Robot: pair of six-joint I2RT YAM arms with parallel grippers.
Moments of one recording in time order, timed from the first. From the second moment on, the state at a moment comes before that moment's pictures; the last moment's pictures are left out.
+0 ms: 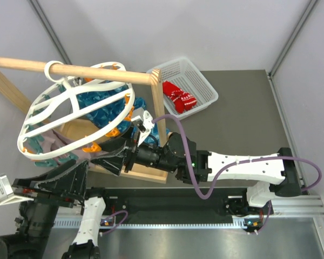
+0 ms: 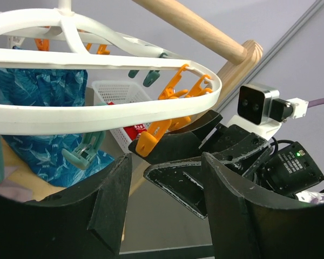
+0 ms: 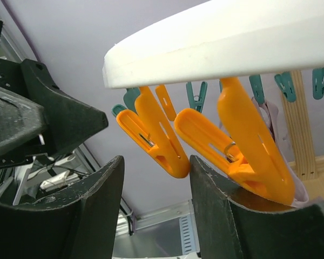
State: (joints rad) left arm 0.17 0.62 2.14 -1.35 0.36 -0.63; right arm 1.49 1.53 1.46 0.44 0.07 0.39
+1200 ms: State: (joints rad) left arm 0.17 0.64 2.07 -1.36 0.40 -0.71; right arm 1.47 1.57 1.53 0.43 0.01 0.34
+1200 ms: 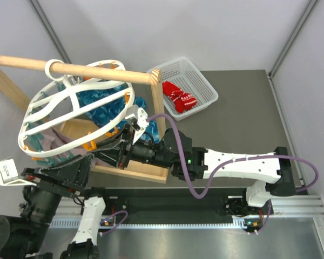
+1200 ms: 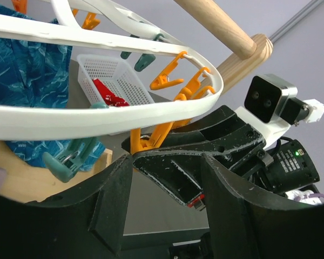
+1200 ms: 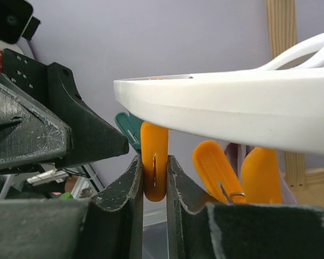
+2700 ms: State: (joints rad) left arm 0.29 0.77 2.08 -1.39 0.51 -0.62; right arm 1.53 1.58 1.66 0.21 0.23 0.13
